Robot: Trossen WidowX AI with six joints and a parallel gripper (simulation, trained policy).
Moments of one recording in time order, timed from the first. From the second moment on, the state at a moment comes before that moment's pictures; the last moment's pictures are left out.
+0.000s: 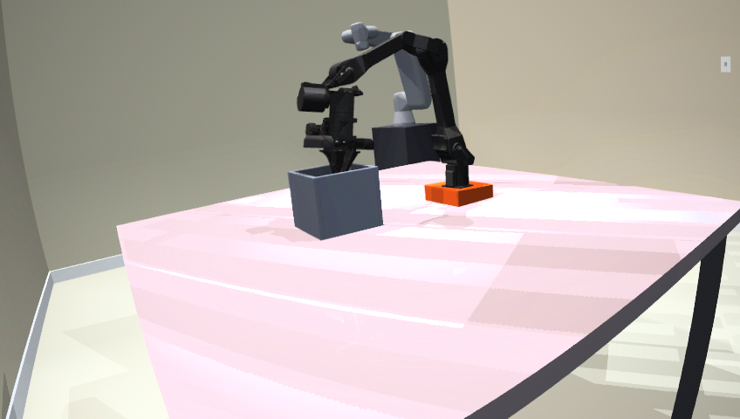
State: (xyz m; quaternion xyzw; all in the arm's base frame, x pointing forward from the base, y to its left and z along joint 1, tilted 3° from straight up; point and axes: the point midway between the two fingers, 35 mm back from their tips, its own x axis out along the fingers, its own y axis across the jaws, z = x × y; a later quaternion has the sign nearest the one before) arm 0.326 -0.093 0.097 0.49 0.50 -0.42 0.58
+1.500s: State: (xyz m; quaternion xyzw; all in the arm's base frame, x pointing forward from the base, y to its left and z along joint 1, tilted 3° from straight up) arm 0.358 -0.114 0.134 0.55 0.52 -0.31 0.57
